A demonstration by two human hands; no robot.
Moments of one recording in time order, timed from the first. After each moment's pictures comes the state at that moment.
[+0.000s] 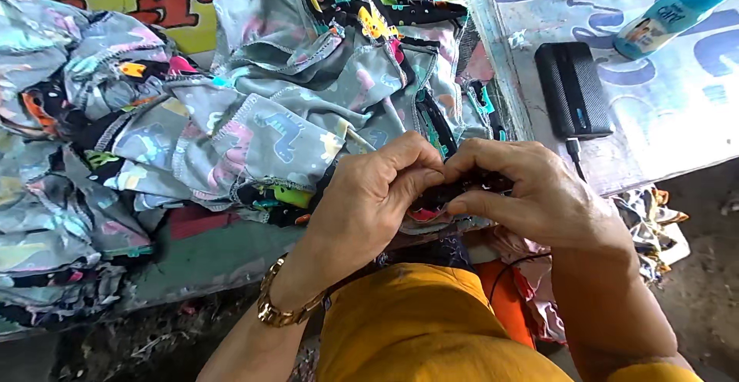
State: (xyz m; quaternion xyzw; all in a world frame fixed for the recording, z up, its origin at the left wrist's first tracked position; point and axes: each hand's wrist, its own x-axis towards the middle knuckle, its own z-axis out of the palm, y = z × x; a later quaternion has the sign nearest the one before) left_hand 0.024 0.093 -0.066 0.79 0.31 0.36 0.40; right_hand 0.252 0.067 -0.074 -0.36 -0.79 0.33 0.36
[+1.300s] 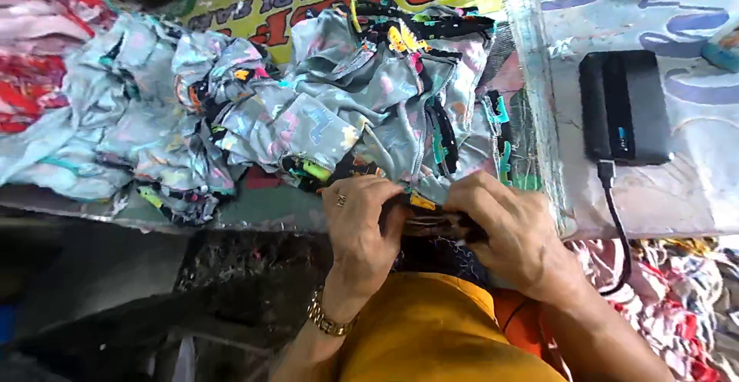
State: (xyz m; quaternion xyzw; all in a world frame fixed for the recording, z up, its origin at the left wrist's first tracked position) left_hand 0.040 0.025 -0.116 0.76 0.49 0.44 -0.03; right_hand 0.252 0.044 -0.121 -0.33 -0.83 0.10 0.44
